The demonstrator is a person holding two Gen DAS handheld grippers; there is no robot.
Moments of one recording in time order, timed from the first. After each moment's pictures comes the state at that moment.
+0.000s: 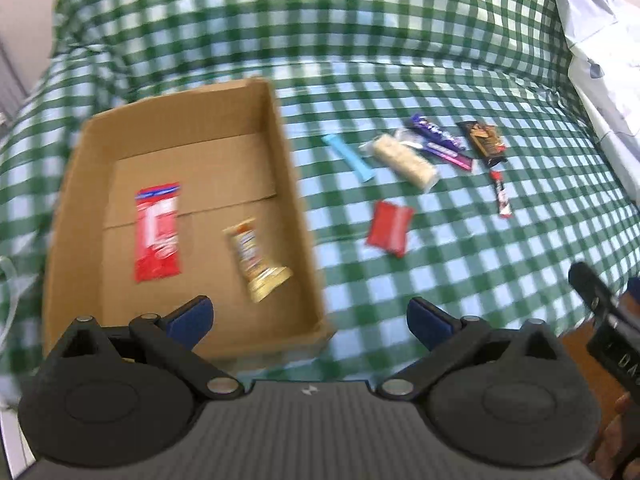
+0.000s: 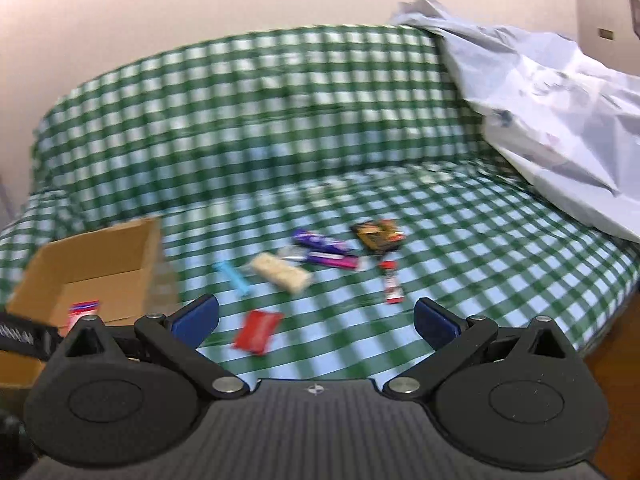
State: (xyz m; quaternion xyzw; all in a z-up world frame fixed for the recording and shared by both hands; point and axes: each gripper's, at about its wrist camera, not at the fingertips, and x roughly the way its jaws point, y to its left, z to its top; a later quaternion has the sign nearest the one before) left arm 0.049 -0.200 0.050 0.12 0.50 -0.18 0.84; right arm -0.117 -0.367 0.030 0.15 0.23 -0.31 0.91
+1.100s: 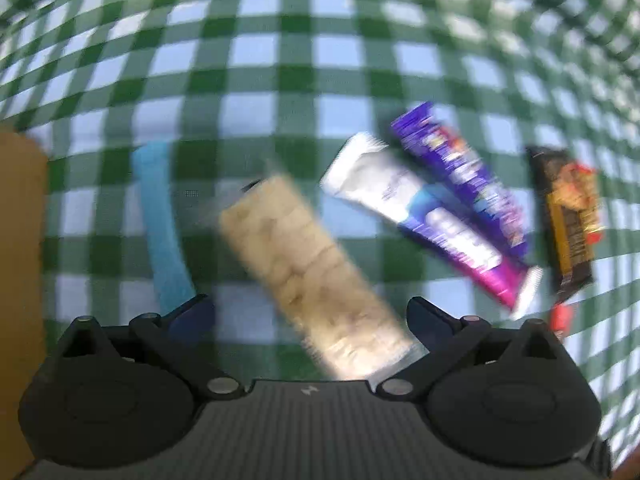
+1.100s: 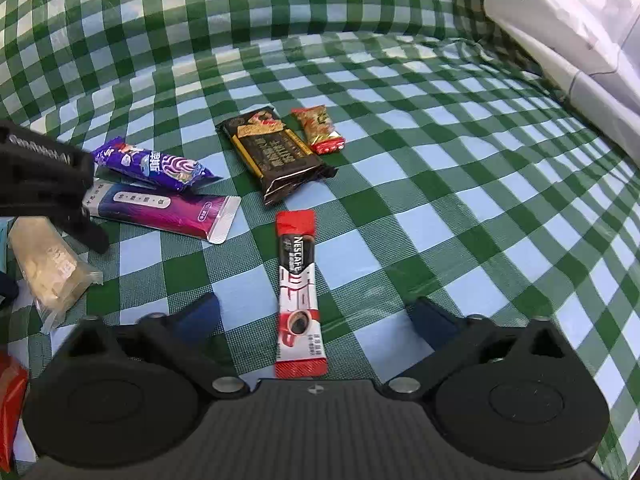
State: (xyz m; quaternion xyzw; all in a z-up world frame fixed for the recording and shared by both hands) left arm 0.267 -0.446 -0.153 0.09 0.64 -0.10 0.76; right arm 0.043 -0.600 -0.177 0.16 0.34 -0.36 0.86
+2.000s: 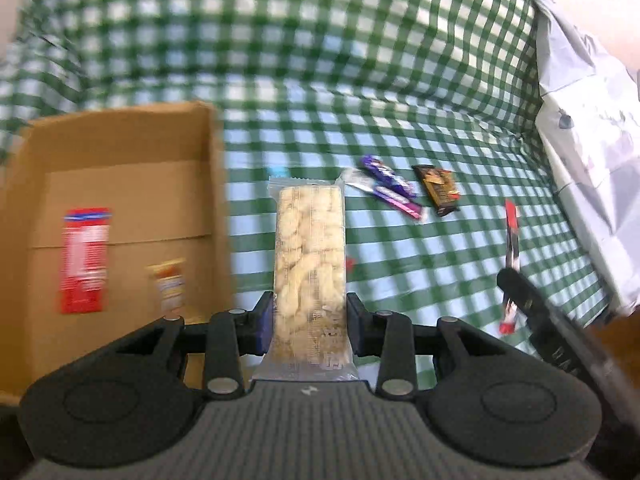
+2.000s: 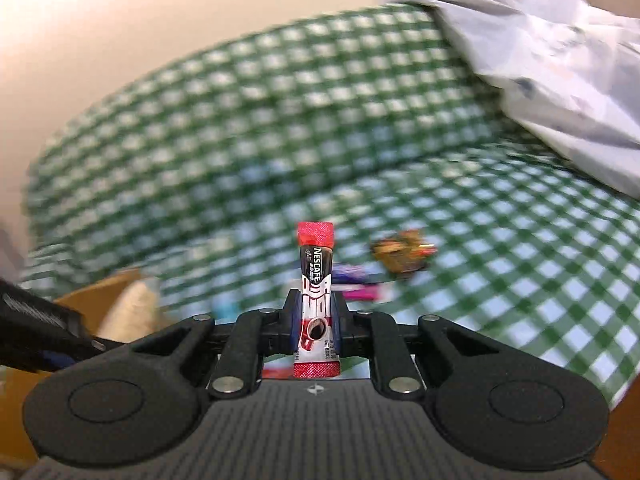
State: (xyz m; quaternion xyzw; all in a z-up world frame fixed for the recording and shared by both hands) left arm 0.069 -0.215 0.060 0.05 0.48 -0.23 0.84; right arm -0.083 -0.410 0.002 0.21 0.18 -0.22 0.93
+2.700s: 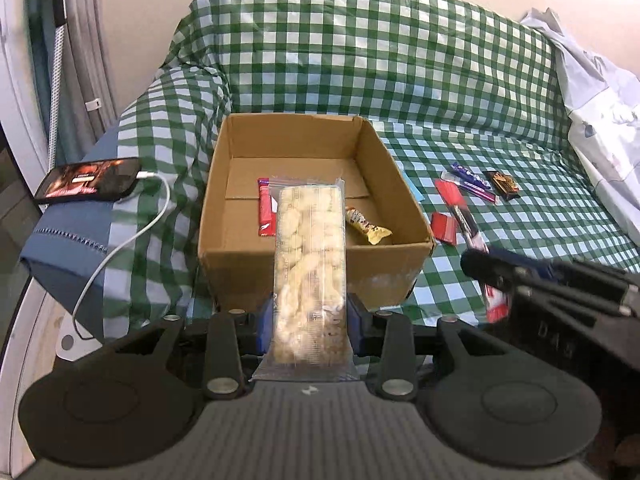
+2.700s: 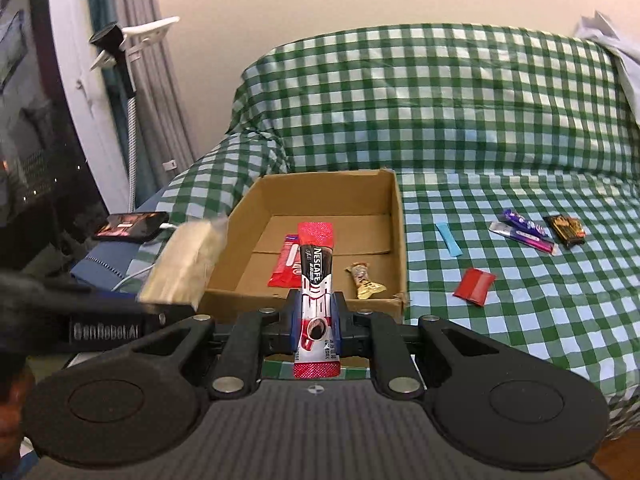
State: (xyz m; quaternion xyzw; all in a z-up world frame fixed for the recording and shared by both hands) left arm -0.101 0.031 0.087 0.06 0.39 -0.16 0.91; right arm -0.135 -0.150 0.053 0.09 0.24 -0.05 0.96
